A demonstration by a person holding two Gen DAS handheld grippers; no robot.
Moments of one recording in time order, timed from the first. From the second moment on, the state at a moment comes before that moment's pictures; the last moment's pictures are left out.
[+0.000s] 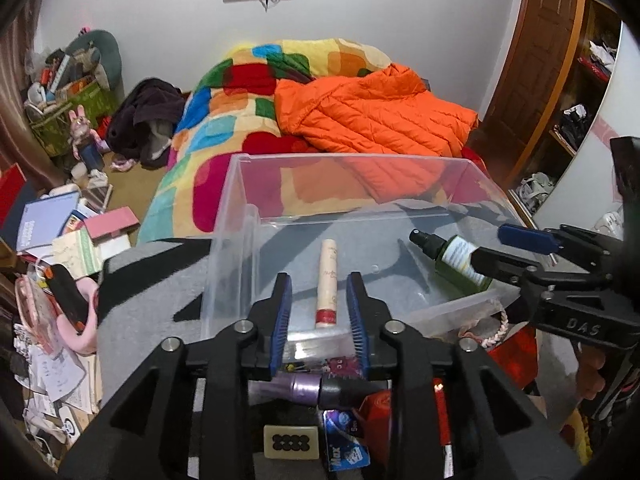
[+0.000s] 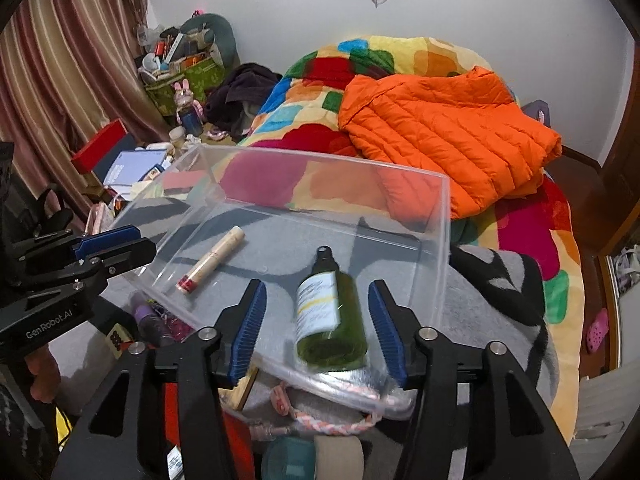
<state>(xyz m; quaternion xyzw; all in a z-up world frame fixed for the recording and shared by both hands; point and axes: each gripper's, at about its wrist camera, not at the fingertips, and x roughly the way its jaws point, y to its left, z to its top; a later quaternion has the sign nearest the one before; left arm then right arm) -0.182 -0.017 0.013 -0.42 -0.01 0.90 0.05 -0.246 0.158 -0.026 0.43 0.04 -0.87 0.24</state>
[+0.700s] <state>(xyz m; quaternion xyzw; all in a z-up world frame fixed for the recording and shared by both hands) -0.100 -0.001 0.016 -0.39 0.02 0.92 0.06 -0.173 0.206 -0.013 0.40 0.00 -0.88 0.24</state>
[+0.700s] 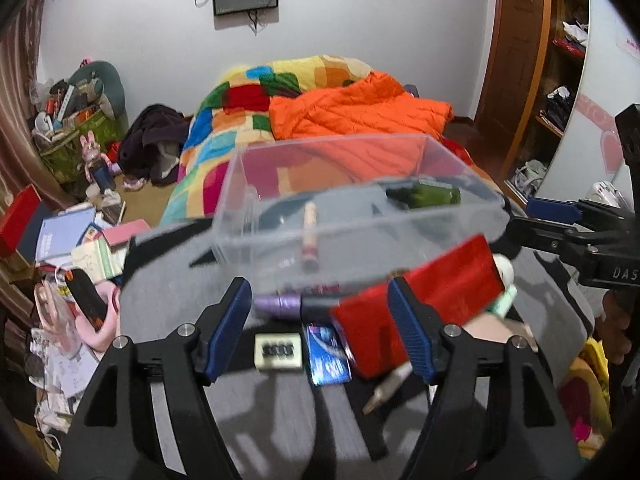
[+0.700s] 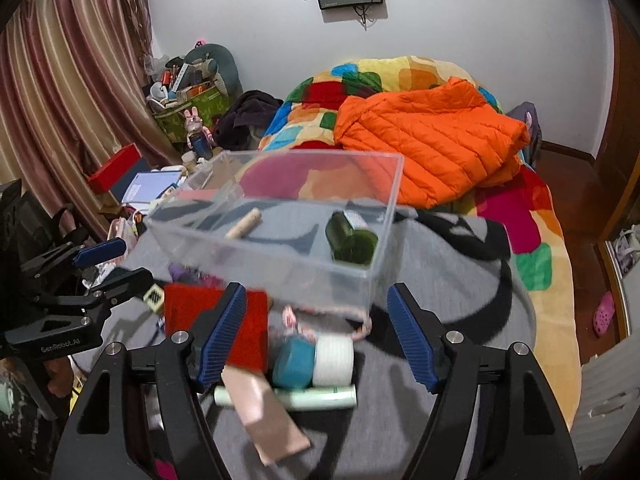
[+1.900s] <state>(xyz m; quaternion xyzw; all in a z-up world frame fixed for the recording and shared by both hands) -0.052 0.059 -0.041 -0.48 0.02 0.87 0.14 -0.094 0.229 -0.071 0.46 0.04 -0.84 0.28</state>
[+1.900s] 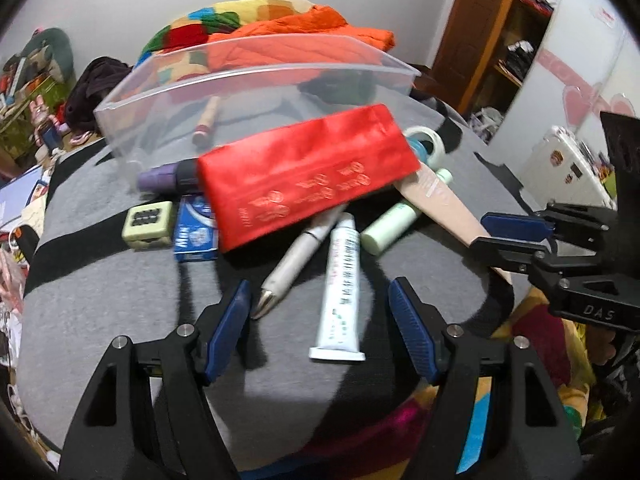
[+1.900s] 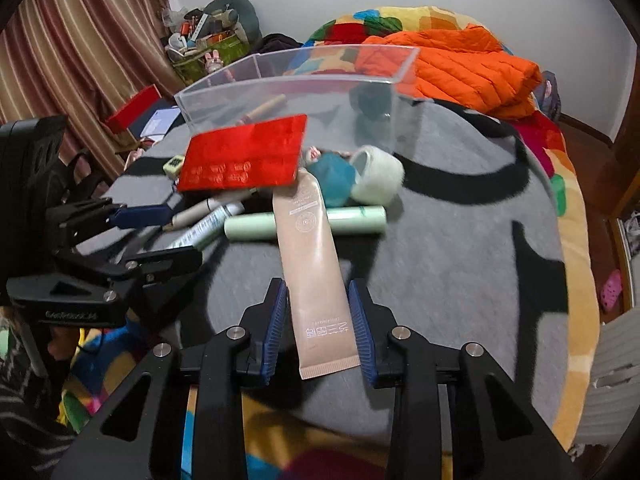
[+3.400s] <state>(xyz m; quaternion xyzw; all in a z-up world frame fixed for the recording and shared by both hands) -0.032 0.049 -0.006 -0.42 0.00 0.89 0.17 -0.089 0.222 -0.028 0.39 0.01 -0.88 0.26</state>
